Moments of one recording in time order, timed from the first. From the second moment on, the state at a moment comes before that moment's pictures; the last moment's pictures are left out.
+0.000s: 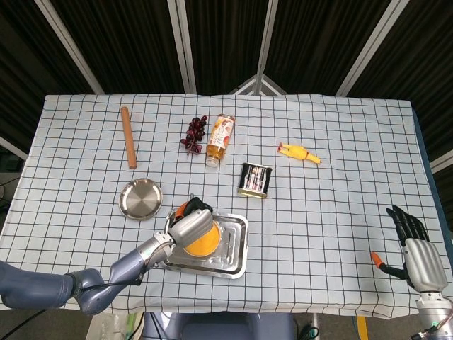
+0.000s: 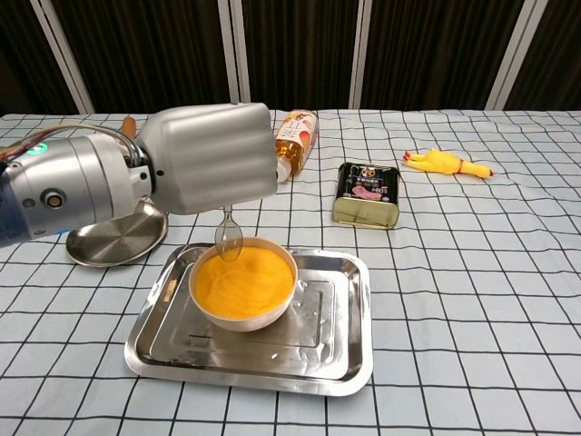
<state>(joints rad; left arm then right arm) -1.01 -1.50 0.03 -1.68 1.31 1.03 1.74 0.06 -1.07 0.05 -1.72 -1.47 1.42 0.18</state>
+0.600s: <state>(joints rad) -1.03 -1.57 0.06 -1.63 1.29 0.97 1.80 0.06 -1.07 0.05 -1.72 -1.47 1.42 0.20</state>
